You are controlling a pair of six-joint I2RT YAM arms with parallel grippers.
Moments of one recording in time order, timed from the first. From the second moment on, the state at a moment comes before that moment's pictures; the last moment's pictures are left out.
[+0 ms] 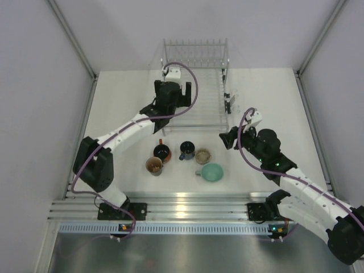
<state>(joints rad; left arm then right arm) -0.61 1.68 1.31 0.01 -0.47 -0.20 0.53 0.83 0.45 0.20 -0.06 0.23</state>
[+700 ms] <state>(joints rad) -0.61 1.05 0.76 0.01 -0.06 -0.35 0.81 0.71 0.33 -0.10 0.06 0.46</state>
